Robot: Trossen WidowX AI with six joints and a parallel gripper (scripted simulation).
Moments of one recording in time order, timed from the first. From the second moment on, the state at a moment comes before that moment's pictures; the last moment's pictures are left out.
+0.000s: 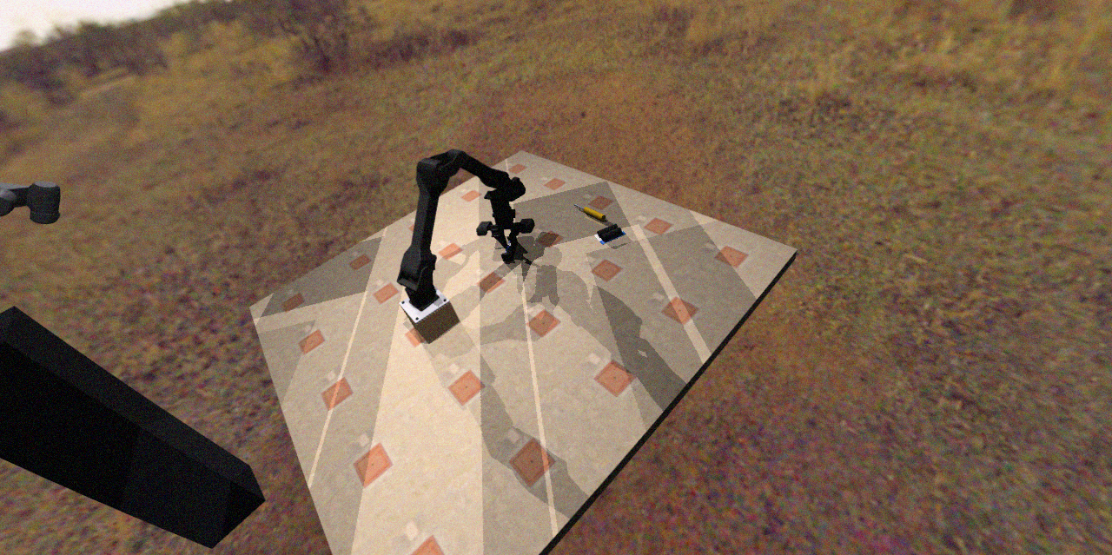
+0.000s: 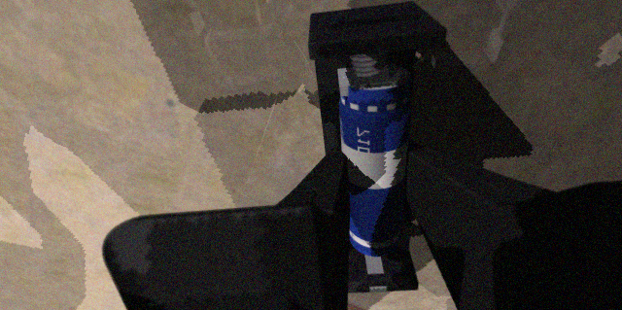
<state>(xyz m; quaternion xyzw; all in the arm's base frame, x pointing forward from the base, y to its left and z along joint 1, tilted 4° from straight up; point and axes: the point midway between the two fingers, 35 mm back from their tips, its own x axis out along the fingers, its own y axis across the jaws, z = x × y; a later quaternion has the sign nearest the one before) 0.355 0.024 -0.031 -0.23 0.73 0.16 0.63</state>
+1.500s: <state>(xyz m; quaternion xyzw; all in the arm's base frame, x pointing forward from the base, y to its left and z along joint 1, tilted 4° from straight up) 0.345 0.019 -0.032 -0.23 0.71 0.16 0.64</state>
